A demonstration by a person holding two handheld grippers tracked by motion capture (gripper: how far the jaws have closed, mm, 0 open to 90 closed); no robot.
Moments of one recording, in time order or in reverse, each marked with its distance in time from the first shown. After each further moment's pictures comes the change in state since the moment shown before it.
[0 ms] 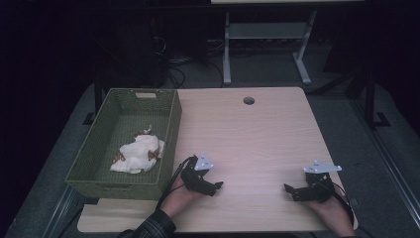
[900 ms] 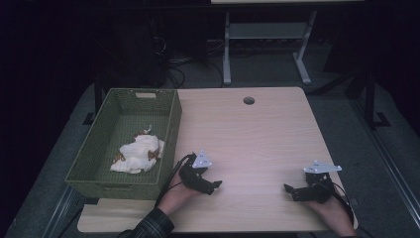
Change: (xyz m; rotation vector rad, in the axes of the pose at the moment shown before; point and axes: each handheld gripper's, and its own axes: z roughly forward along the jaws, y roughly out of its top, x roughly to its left) left arm 0.005 0.006 -0.009 0.001 -0.028 0.027; right arm 0.000 0.000 0.000 0.001 0.000 -0.001
